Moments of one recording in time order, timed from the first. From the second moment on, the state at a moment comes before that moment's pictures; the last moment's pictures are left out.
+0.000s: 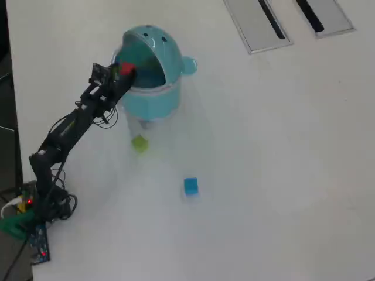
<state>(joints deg) -41.0 80.5 79.9 5.2 -98.3</state>
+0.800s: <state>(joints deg) -39.8 102.3 108.8 -1.3 -100.5</state>
